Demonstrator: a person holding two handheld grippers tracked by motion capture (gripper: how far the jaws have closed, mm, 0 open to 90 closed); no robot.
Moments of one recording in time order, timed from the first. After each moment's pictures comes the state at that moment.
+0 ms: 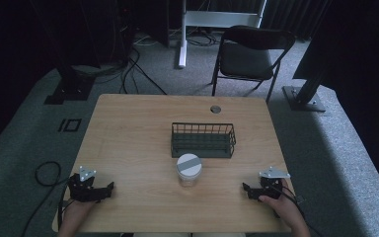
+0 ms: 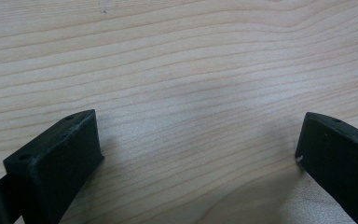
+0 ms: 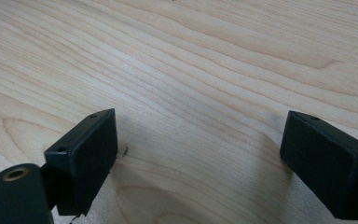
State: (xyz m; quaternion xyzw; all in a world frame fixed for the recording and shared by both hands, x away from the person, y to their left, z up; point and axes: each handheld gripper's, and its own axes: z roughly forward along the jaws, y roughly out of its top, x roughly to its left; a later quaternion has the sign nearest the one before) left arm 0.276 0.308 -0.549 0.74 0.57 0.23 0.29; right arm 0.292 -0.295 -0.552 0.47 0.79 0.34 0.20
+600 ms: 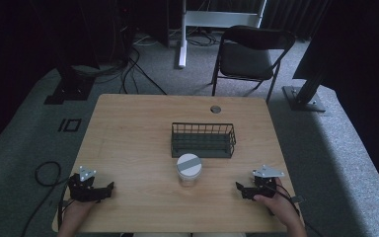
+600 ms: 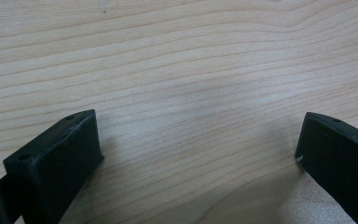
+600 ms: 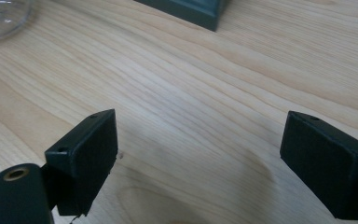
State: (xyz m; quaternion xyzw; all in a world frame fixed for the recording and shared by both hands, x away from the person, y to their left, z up) left arm 0.276 0.308 -0.549 0.74 0.57 0.23 0.29; right arm 0.293 -0.274 -0.543 0.44 0.80 0.36 0.19
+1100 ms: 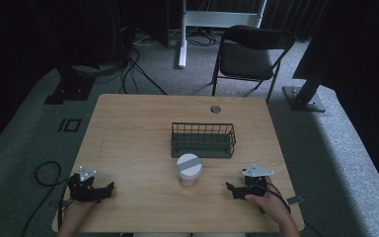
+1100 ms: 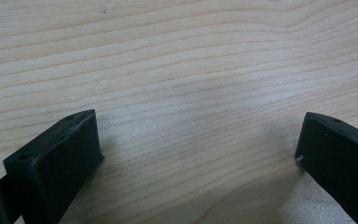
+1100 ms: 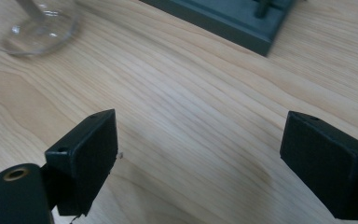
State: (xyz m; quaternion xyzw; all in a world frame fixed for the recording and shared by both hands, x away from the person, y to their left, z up) left arm 0.276 0.308 -0.549 0.74 0.57 0.23 0.29; right arm 0.297 -0.244 -0.542 0.40 0.81 0.38 0.18
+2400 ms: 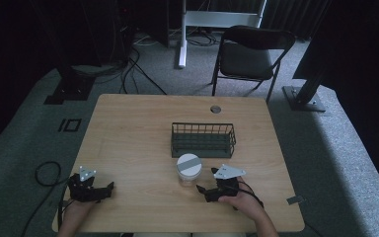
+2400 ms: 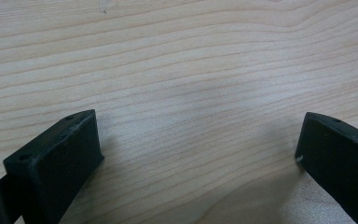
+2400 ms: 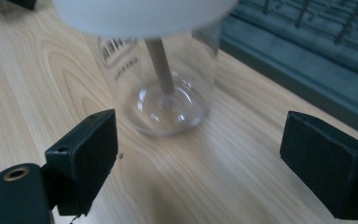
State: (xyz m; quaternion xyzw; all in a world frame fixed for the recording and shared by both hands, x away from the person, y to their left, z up) left arm 0.276 0.308 -0.549 0.74 0.57 0.23 0.29; right arm 0.296 -0.158 -0.534 0.31 0.82 0.45 0.14
